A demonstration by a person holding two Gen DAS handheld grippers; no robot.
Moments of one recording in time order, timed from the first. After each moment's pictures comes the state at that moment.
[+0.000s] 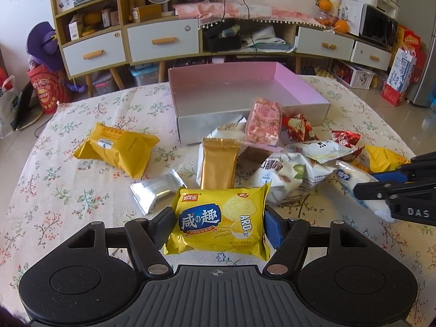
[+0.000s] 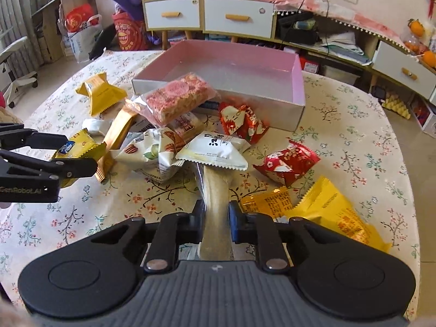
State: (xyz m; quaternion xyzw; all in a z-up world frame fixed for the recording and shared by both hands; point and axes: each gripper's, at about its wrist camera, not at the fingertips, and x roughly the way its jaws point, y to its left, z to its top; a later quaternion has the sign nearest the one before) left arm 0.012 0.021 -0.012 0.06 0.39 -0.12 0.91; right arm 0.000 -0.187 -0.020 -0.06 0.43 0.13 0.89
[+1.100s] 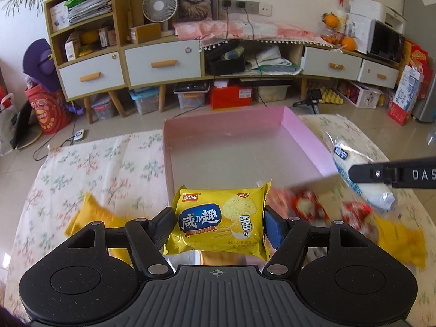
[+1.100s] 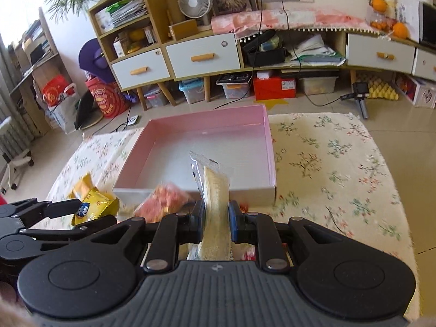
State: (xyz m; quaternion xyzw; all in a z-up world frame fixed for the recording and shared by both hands) left arm 0.109 -0.007 0.026 0.05 0.37 -0.11 0.92; right arm 0.082 -0.215 0.019 0.09 0.39 0.10 0.91
